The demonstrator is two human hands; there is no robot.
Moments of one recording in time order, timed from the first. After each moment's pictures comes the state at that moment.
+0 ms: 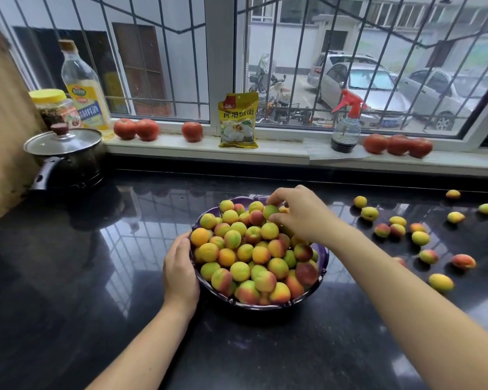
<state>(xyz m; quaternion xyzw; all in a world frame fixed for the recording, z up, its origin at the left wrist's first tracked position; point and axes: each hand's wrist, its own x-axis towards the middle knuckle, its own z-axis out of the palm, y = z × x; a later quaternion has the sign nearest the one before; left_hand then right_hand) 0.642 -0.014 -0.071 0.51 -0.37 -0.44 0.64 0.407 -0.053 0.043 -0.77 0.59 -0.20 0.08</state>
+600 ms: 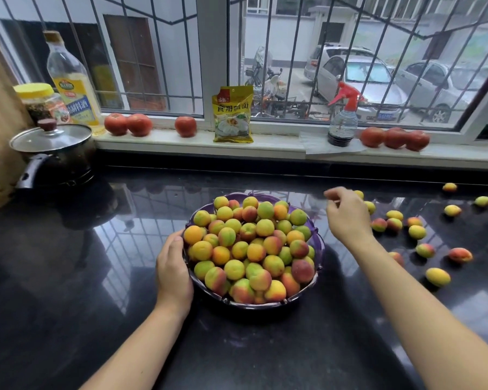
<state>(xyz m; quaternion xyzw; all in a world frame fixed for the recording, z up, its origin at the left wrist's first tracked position) 0.640 -0.012 -0.069 0.50 -0.38 -0.43 0.65 0.323 -0.065 -0.012 -0.57 0.72 -0.40 0.05</state>
